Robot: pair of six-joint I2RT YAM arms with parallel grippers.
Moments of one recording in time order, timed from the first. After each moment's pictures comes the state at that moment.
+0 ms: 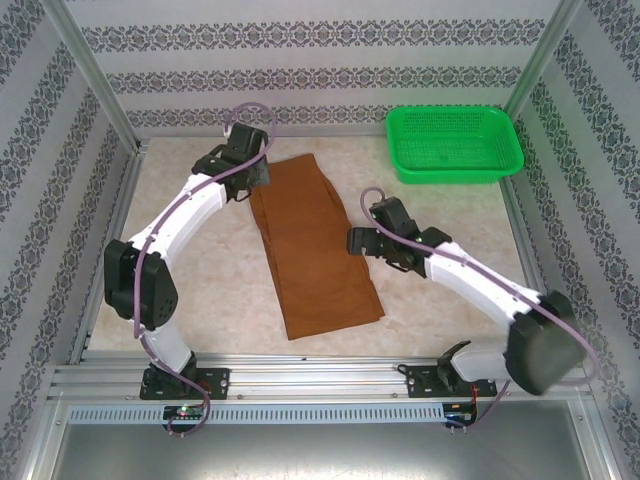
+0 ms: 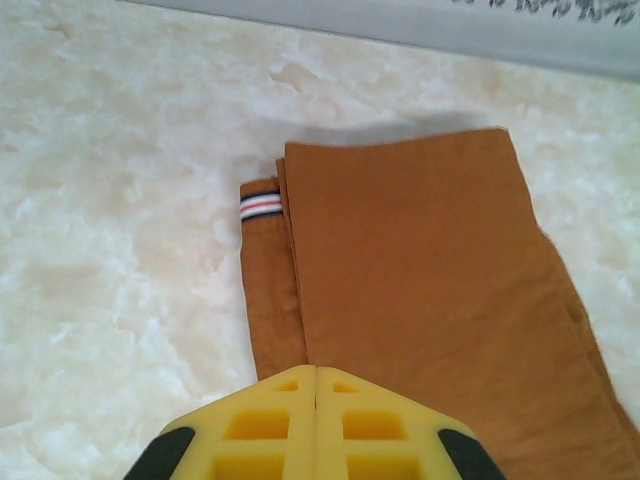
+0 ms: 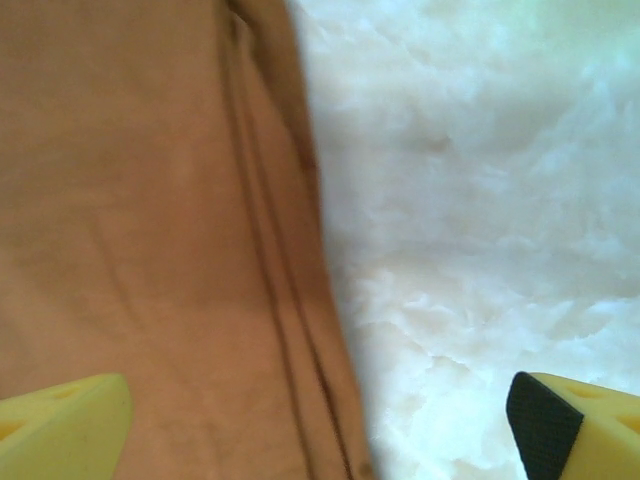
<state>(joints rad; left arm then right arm) -0.33 1.75 1.61 -0.69 -0.26 -0.44 0.54 1.36 0.91 -0.51 0.08 0.54</state>
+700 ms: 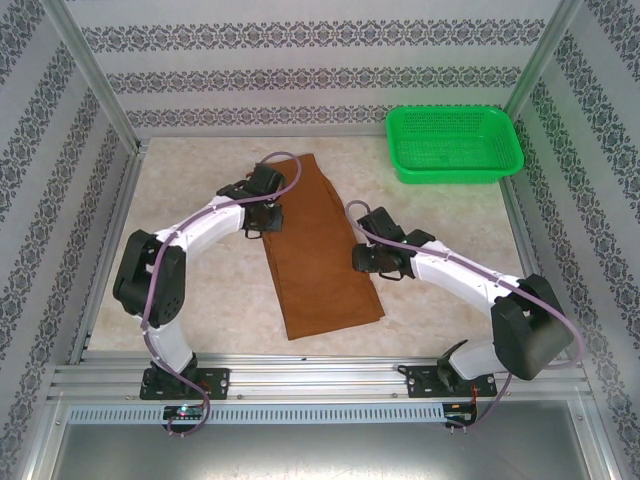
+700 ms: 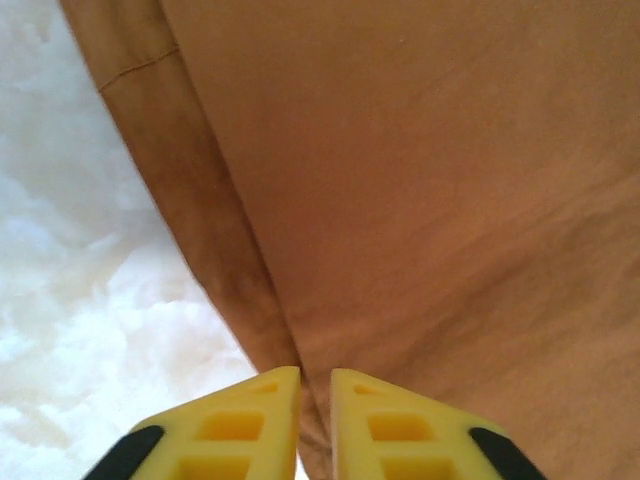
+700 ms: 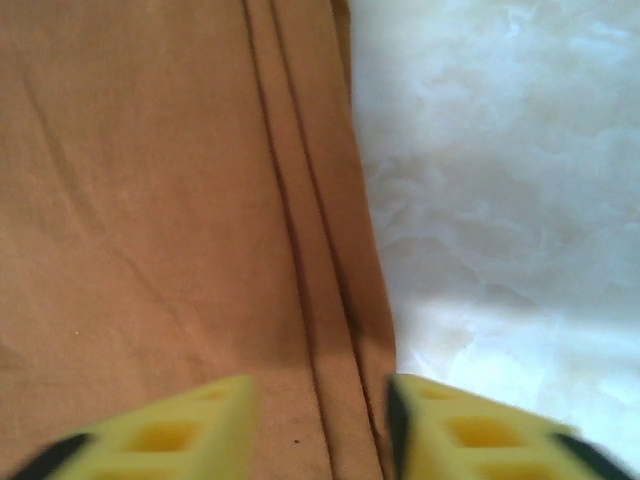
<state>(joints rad) -0.42 1.81 1.34 -0.65 -0.10 -0.32 0.61 1.42 0.89 -0.55 0.03 0.52</state>
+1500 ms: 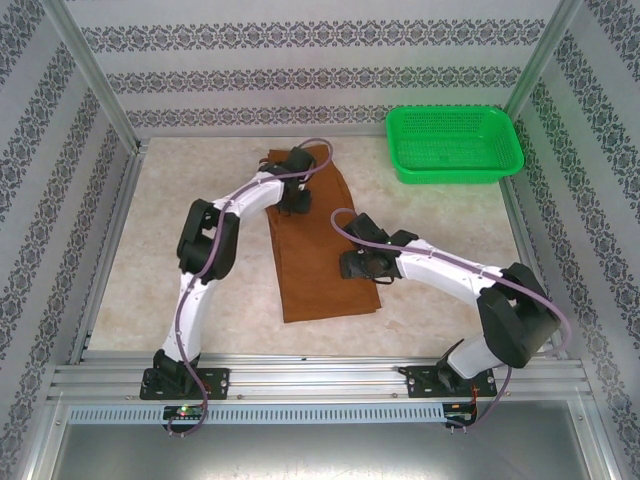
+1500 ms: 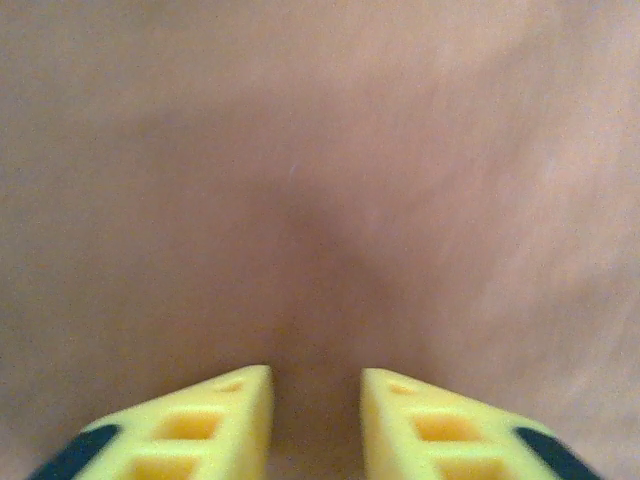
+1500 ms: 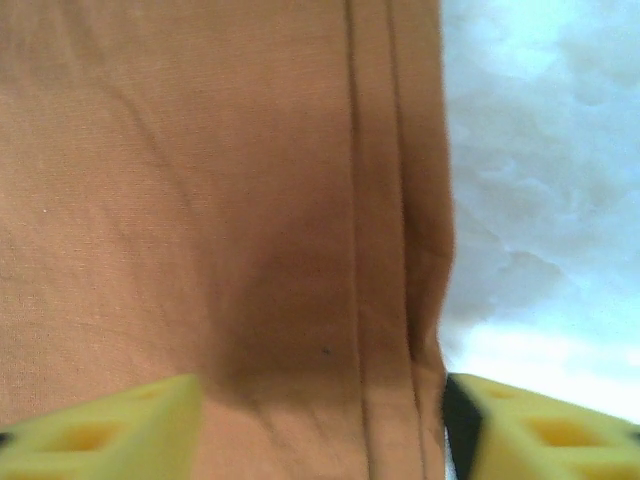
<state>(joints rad) -0.44 2.27 1.84 -0.73 -0.11 -0.25 0.68 1.48 0.93 -0.62 0.11 0.57</state>
